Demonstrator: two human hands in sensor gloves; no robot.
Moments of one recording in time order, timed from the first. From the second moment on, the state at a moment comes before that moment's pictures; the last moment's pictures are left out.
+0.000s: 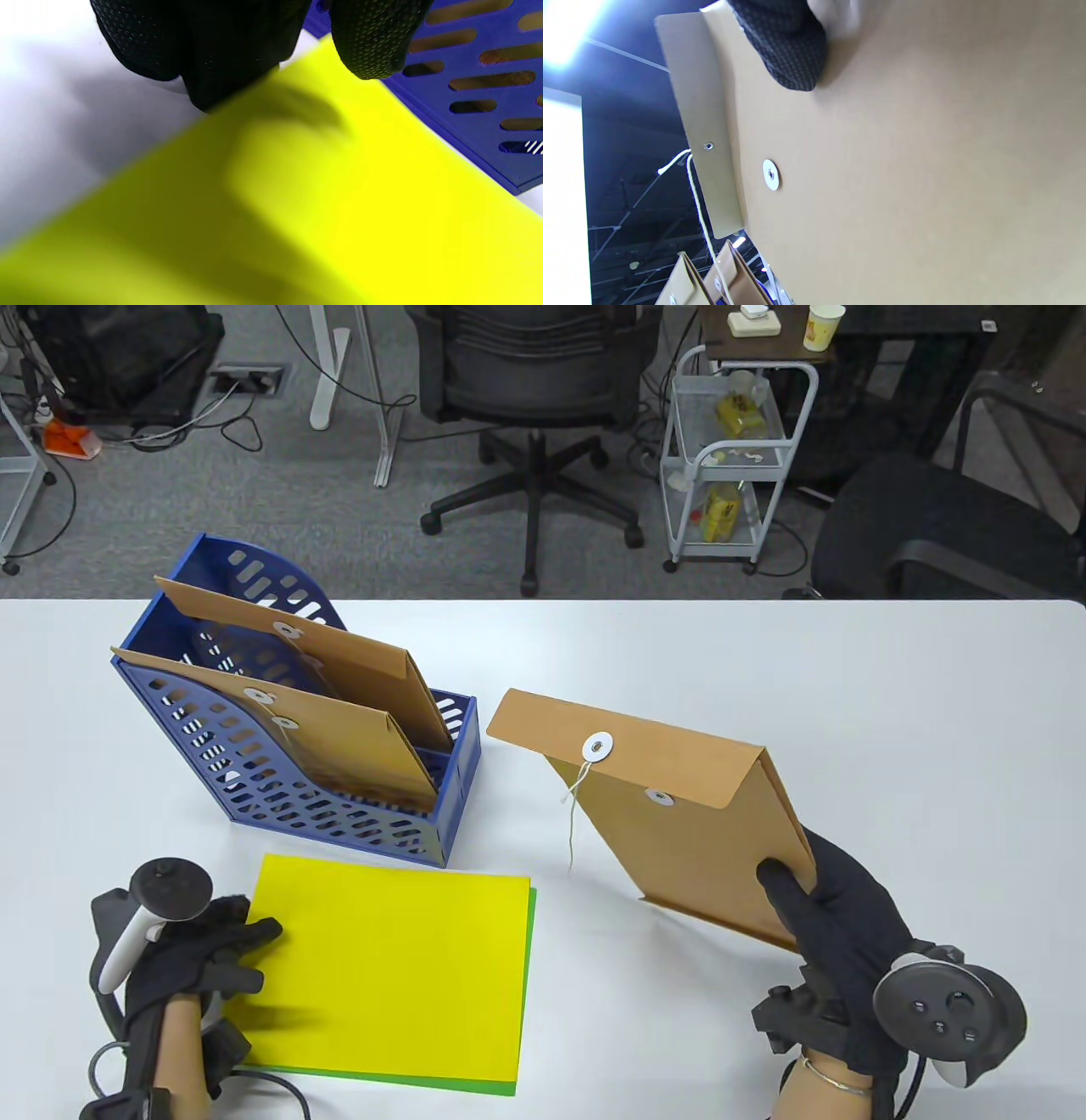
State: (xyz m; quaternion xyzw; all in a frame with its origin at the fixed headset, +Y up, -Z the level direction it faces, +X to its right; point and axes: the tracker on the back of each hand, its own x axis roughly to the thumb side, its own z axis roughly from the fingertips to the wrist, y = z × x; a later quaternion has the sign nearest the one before) left_hand -0.366 -0.739 -0.215 -0.25 0.18 0.24 0.92; right_hand 0.228 -0.579 -0.159 0.10 -0.28 0.88 0.37
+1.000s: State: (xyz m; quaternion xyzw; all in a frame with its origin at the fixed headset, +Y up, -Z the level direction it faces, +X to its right) left_hand -0.283 -0.692 -0.182 0.07 -0.17 0.13 0.97; right_hand 0.235 -0.742 -0.276 -0.27 0.02 0.96 0.04
